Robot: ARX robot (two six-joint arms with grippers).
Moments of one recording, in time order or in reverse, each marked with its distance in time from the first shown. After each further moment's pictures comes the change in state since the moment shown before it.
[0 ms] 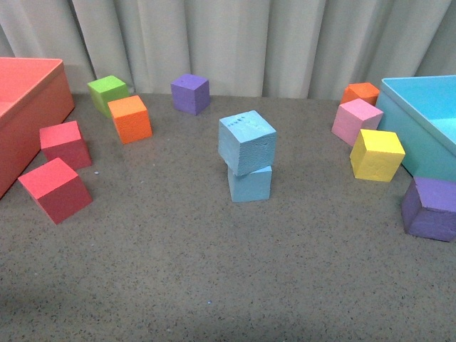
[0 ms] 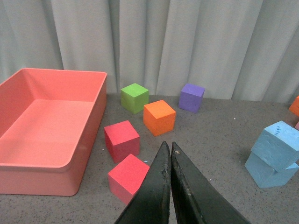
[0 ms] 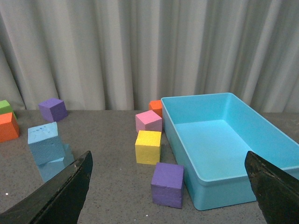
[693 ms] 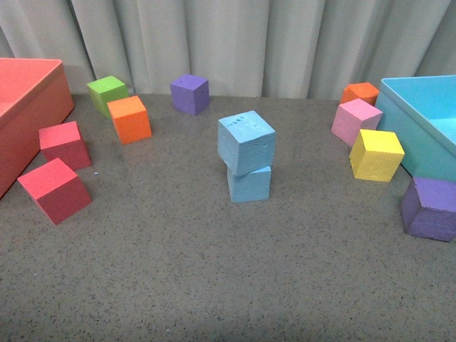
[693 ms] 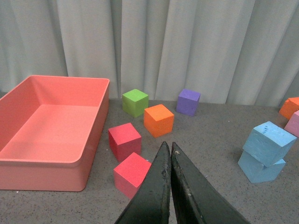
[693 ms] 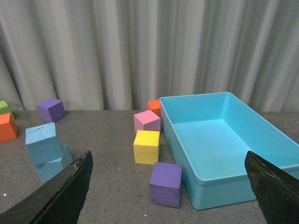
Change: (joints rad) left arm 0.085 -0.476 -0.039 -0.408 0.088 0.001; right arm 0.000 0.000 0.000 0.000 0.000 0.000
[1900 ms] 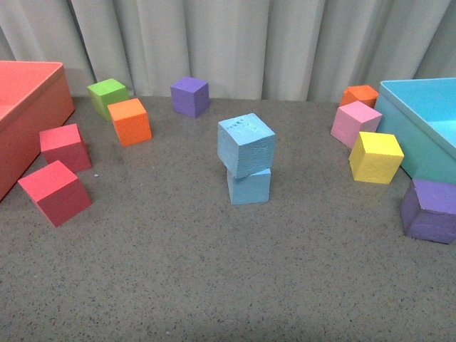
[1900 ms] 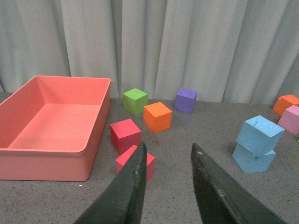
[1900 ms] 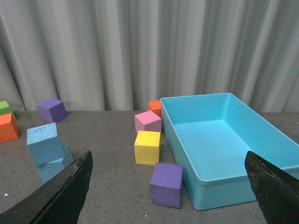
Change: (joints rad) left arm 0.000 -0.511 0.000 -0.508 0.002 0.000; right arm 0.000 0.000 0.000 0.000 0.000 0.000
